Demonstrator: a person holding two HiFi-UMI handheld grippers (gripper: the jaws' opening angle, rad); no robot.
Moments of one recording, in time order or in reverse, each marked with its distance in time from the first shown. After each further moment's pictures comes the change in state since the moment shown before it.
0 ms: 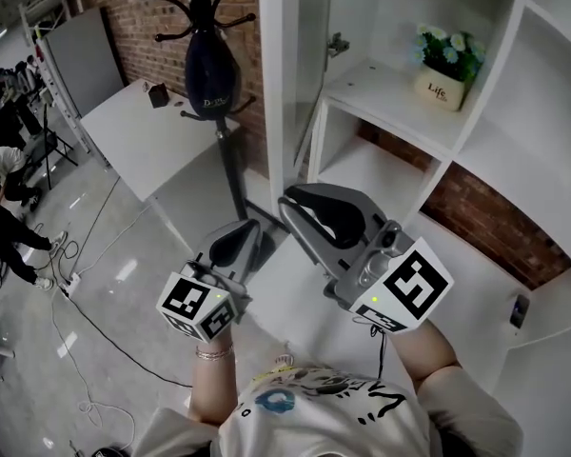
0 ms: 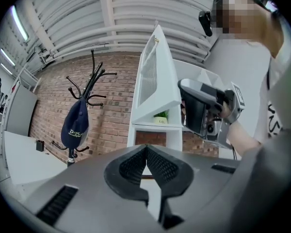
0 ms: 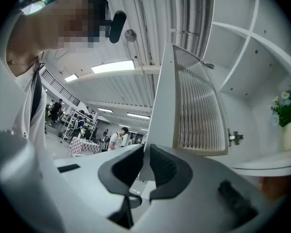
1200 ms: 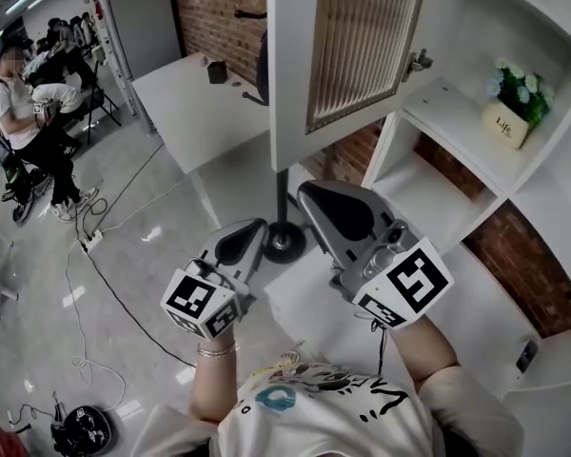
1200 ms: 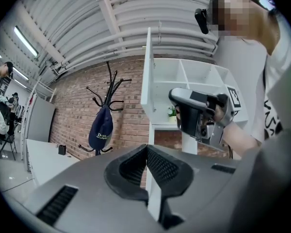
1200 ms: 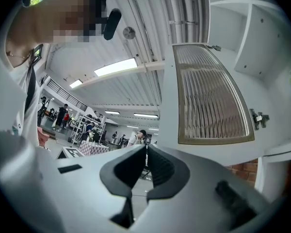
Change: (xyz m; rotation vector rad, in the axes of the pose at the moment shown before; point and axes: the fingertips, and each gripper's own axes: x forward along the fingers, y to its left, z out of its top) left arm -0.066 0.052 0.005 0.034 0.004 0.186; right arm 0.066 0.025 -0.026 0.054 -0.001 0.109
